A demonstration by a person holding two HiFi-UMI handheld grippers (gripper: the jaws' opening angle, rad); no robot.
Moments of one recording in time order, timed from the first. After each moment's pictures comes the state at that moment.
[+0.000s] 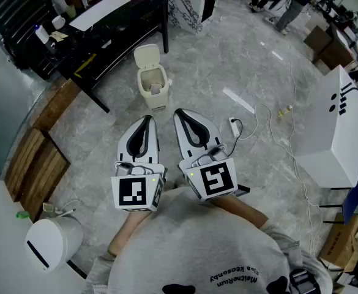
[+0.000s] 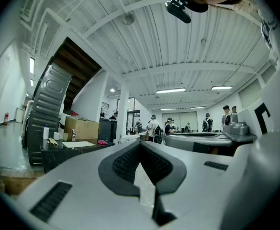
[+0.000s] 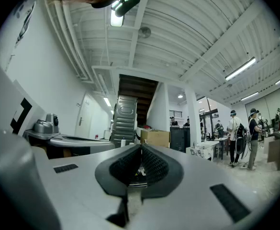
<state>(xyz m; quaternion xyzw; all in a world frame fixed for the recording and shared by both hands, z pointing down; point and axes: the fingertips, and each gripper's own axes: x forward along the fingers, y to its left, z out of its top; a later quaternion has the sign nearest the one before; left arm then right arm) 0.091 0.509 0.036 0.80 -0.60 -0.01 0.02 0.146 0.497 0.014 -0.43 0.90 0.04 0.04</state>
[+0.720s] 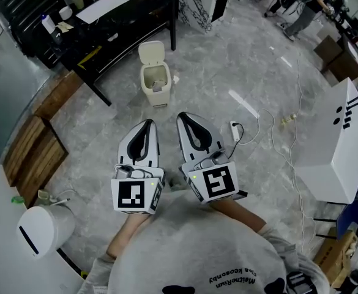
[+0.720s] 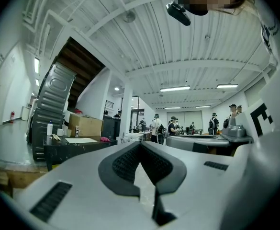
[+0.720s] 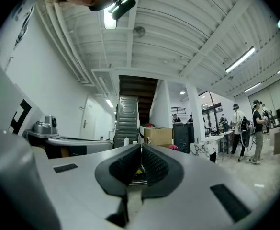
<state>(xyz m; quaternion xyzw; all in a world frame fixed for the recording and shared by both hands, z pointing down) 0.123 0.501 0.050 0.78 -0.62 -0.01 0.03 0.185 0.482 0.043 -0.40 0.92 0.01 0.01</state>
